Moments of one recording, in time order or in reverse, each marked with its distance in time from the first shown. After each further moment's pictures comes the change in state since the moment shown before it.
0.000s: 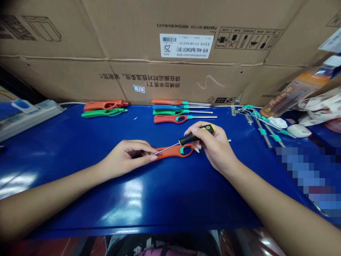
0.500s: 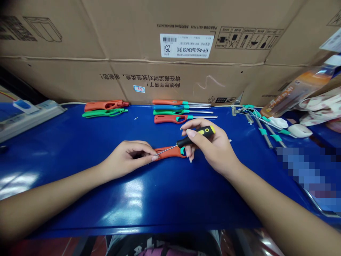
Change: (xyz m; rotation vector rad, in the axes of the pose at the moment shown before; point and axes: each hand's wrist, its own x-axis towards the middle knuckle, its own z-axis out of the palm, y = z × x) left_hand 0.000 0.000 0.001 0.010 0.002 0.014; right_hand -0.007 -0.005 0.001 -0.049 -0.150 -0.079
